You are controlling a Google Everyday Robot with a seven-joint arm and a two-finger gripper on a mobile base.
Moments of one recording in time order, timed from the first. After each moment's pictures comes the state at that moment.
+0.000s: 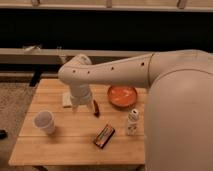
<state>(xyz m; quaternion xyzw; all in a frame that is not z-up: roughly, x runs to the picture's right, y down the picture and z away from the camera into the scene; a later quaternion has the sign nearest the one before) -0.107 0.106 0.703 -0.26 0.23 0.64 0.68</state>
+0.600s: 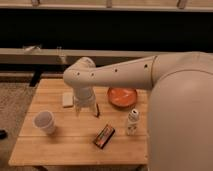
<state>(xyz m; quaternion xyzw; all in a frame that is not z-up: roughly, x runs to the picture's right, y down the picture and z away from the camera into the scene) -0.087 0.129 0.716 -0.27 0.25 0.65 0.67</state>
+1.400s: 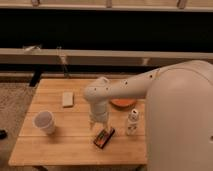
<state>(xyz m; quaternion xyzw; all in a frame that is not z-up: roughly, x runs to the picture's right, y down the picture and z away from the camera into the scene) -0.021 0.214 0.757 -0.28 0.34 0.70 0.57</state>
